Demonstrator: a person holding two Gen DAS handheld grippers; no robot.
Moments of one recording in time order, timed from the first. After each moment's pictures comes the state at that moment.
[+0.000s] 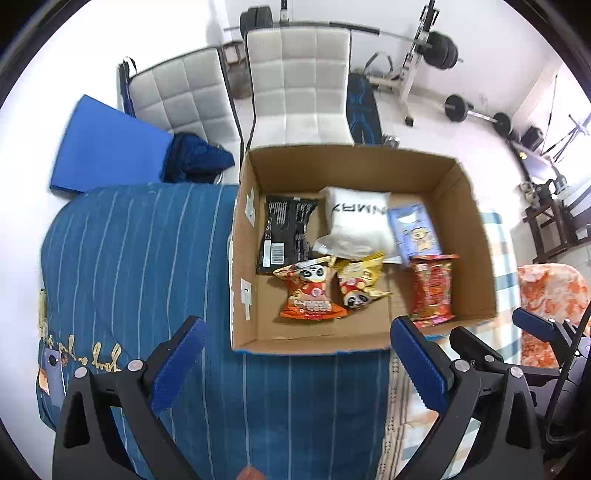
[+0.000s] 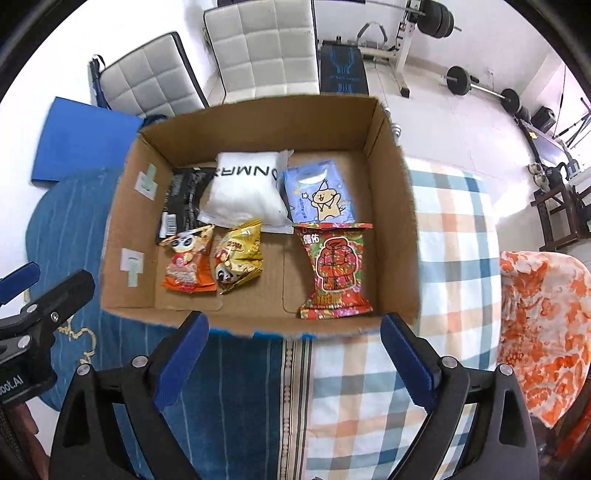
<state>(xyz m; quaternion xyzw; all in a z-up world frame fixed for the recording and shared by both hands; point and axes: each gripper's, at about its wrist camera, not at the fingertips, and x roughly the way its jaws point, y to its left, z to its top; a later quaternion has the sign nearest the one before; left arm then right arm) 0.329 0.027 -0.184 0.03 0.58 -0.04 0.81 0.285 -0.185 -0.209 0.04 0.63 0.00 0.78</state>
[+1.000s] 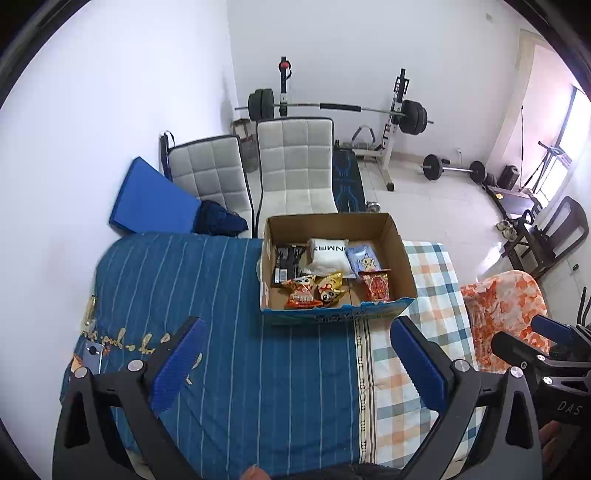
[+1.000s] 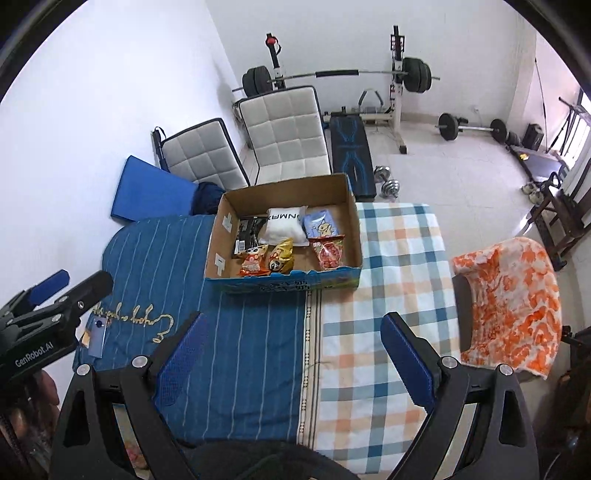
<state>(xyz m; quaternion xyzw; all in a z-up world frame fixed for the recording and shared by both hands) 0.153 0.035 -0.008 0.03 0.46 -0.05 0.89 0.072 -0.214 0.010 0.10 0.50 0.02 0.86</state>
